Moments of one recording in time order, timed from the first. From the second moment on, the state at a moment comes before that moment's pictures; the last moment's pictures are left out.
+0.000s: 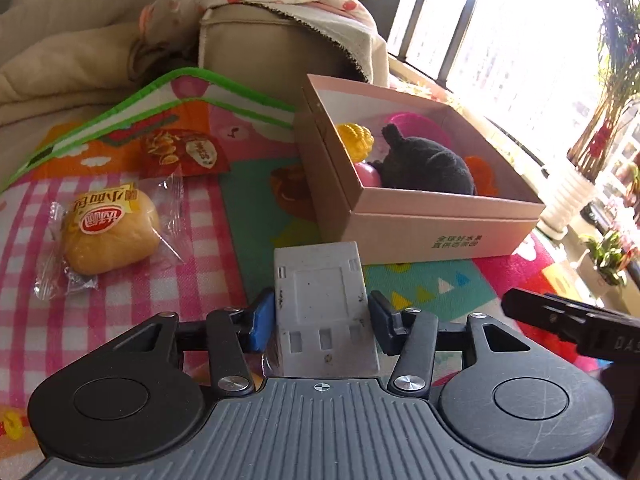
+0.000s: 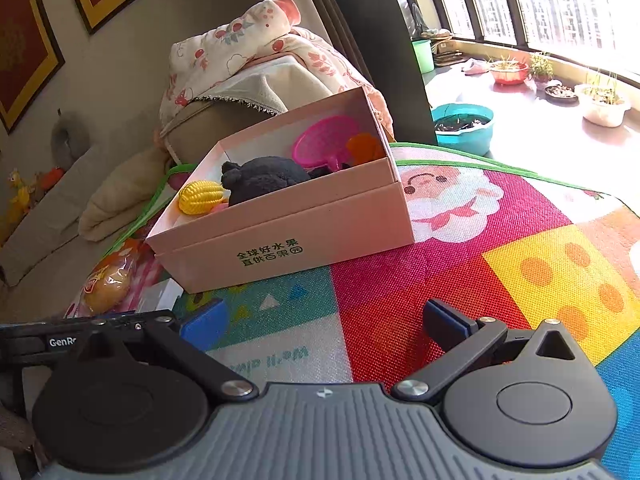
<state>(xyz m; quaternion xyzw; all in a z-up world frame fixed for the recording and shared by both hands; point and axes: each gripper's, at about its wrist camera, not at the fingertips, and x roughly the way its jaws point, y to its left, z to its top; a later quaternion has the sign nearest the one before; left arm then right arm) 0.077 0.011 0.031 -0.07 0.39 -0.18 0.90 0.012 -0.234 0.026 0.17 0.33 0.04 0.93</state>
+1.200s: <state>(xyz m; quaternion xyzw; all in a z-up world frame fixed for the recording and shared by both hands) 0.017 0.103 0.020 -0.15 0.38 -0.17 0.90 -0.009 -0.149 0.050 -0.02 0.37 0.15 0.92</state>
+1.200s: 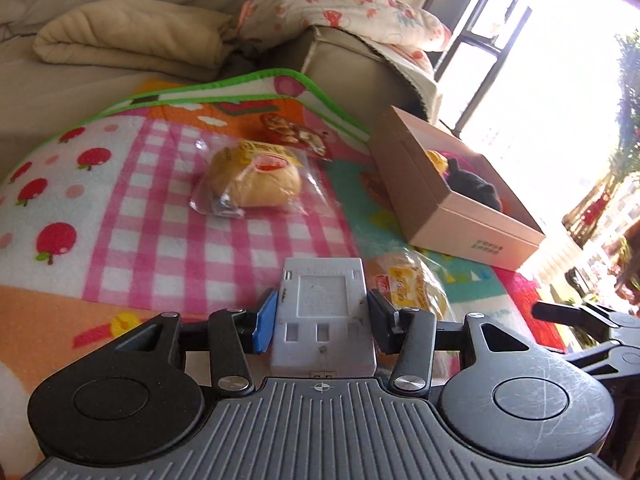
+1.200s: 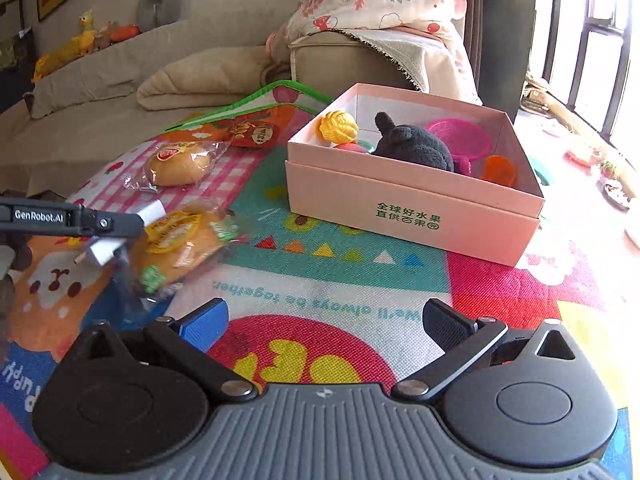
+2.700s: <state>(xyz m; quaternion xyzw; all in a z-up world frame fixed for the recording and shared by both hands) 0.184 -0.063 0.123 -0.09 0.27 -0.21 0.93 -0.056 -0.237 0.100 -0.01 0.30 0.09 0.95</state>
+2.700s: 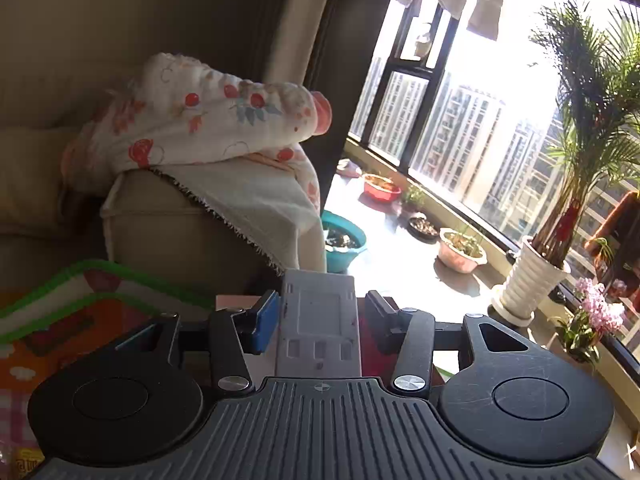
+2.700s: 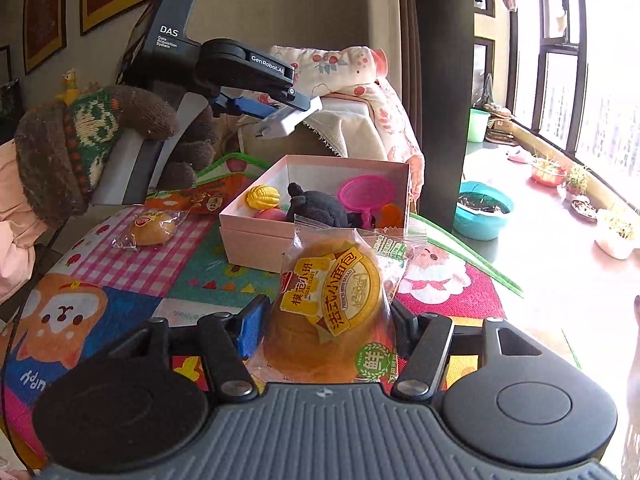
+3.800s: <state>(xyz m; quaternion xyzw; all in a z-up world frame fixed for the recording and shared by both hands) 0.027 0.065 0.016 -0.12 0.32 -0.21 0.92 0.124 -0.212 0.128 -0.08 0.31 0.05 0.95</state>
